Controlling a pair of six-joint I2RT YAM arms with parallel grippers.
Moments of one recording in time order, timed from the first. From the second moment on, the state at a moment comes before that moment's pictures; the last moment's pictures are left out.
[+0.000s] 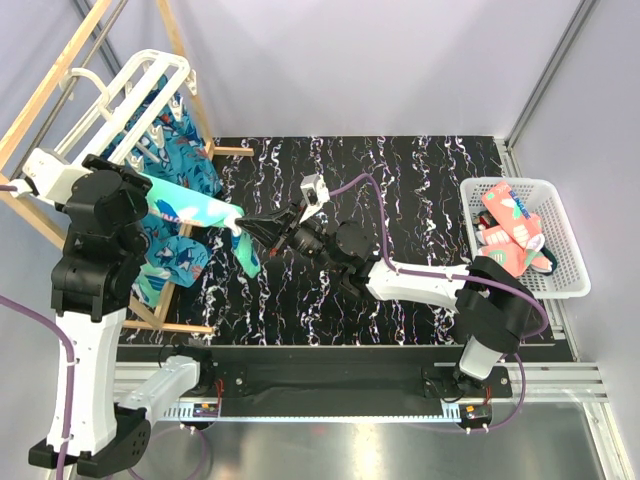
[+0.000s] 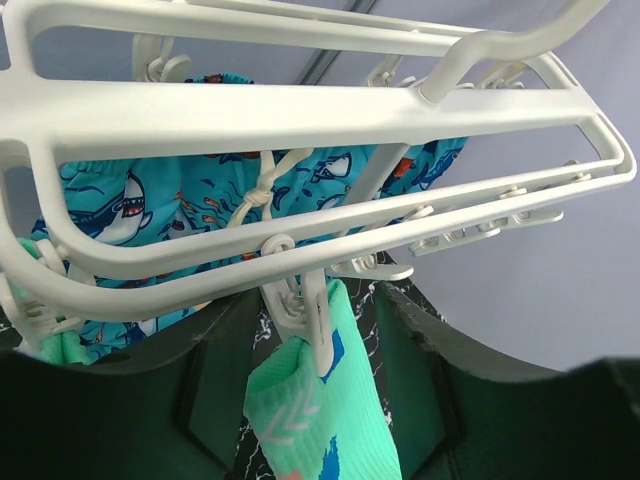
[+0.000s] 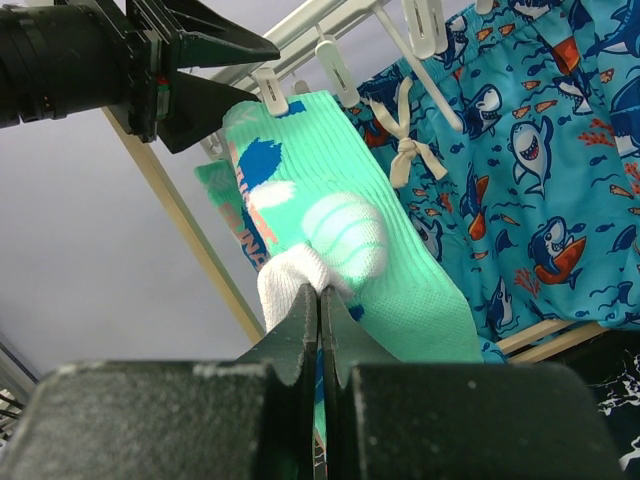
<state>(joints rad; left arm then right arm) -0.17 0.93 1.54 -0.83 -0.73 -0.72 1.05 1.70 1.08 1.08 -0.10 0.51</state>
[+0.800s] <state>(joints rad) -0.17 0.91 1.45 -0.74 -0.77 -0.75 1.04 1.70 1.06 1.10 -0.11 0.54</state>
